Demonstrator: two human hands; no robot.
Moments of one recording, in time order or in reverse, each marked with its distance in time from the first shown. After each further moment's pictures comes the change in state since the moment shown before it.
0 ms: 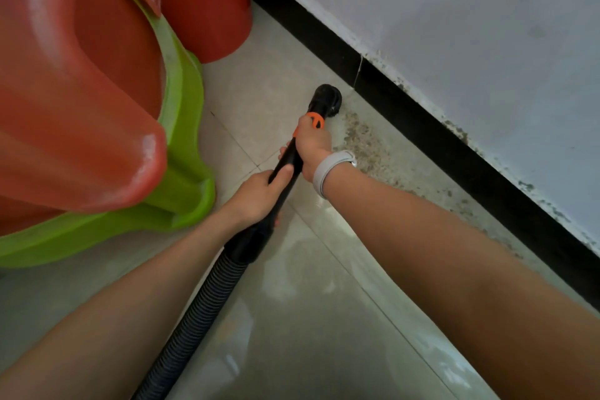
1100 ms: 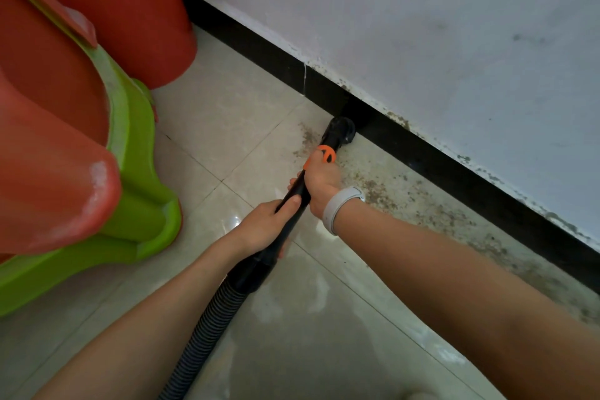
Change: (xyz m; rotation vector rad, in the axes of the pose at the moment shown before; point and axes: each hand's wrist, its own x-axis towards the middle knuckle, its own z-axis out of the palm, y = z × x) left_hand -0.017 0.009 0.045 0.019 -0.297 0.030; right_hand -0.023 0.032 -0.072 0.139 0.220 0.010
